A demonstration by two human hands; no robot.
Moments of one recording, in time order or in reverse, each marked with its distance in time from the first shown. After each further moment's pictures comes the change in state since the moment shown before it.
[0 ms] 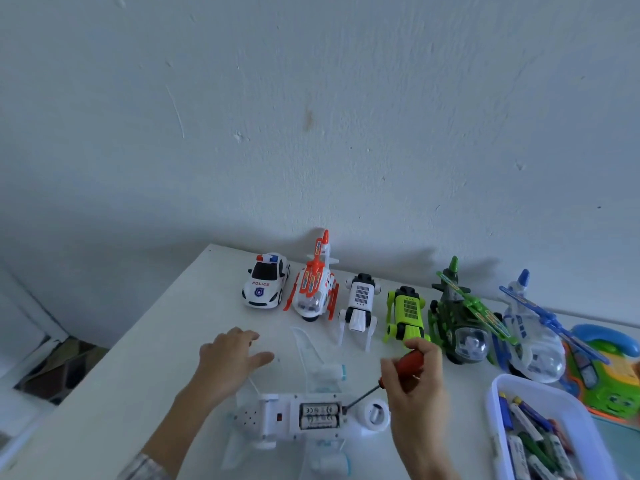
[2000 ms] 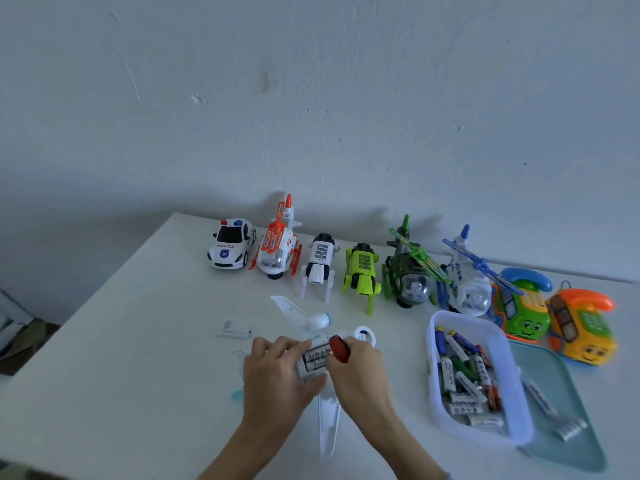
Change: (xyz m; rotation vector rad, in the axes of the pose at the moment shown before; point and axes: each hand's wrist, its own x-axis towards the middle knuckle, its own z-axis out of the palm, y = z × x) left_hand -0.110 0.106 0.083 -0.215 0.521 0.357; right_hand -0.035 -0.006 -0.018 -0.471 -0.361 0.331
